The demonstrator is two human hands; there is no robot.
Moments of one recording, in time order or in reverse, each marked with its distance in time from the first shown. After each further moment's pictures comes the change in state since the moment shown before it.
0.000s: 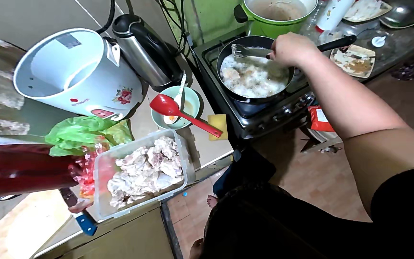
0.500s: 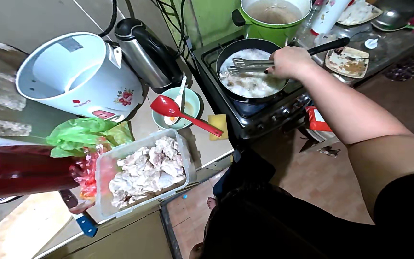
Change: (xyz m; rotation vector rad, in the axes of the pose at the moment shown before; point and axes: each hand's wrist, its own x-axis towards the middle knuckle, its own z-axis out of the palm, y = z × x) left_hand 0.041 -0.040 0.005 -0.006 -0.005 0.006; right_hand -0.028 -0.004 0.011 -0.088 -0.031 -0.018
